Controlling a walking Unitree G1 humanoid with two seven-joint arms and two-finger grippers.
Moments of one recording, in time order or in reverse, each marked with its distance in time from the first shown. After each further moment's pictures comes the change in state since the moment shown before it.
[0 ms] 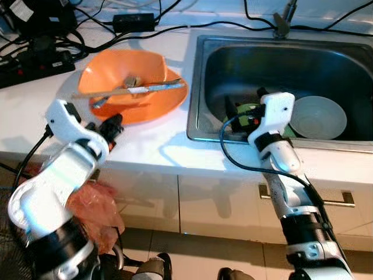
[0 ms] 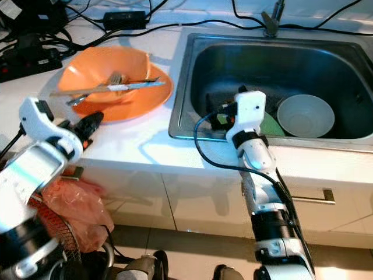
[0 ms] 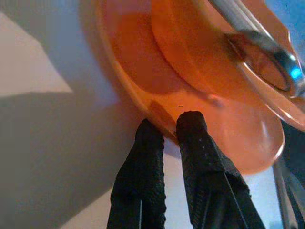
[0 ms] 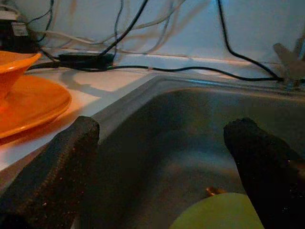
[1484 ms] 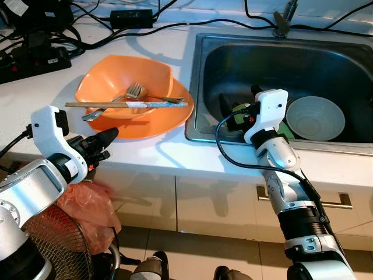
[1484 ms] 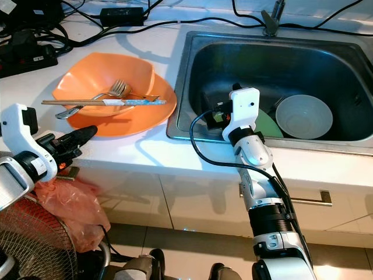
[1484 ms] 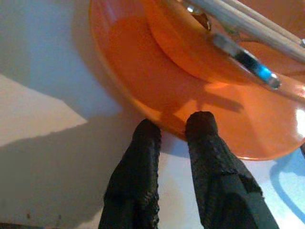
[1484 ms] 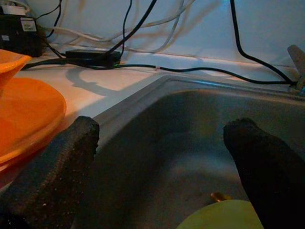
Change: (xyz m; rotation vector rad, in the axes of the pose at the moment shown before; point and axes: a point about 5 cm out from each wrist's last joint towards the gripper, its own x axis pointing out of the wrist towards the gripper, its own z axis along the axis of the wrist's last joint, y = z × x) left arm -0.036 0.014 0.010 0.285 0.116 -0.082; right arm 0.007 0.002 0.000 -0.008 -0.008 0.033
